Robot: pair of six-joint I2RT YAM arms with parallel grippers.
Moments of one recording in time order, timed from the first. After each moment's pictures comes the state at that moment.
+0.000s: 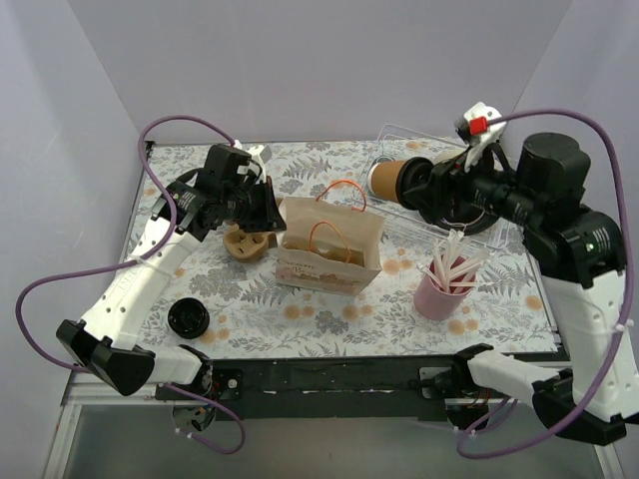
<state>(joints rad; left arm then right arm) -0.53 1.32 1.56 -1.02 0.20 -0.50 0.41 1.14 1.81 -0.98 -0.33 -0.09</state>
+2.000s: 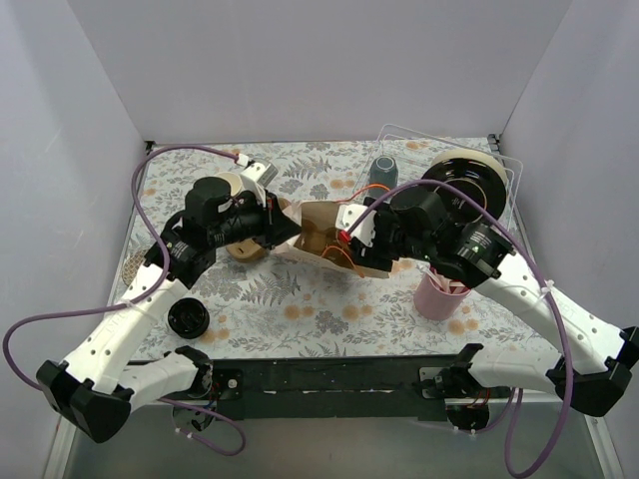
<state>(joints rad) -0.54 1.05 1.13 -0.42 0.45 -0.28 0.90 1.14 1.33 -0.80 -0.01 -0.63</state>
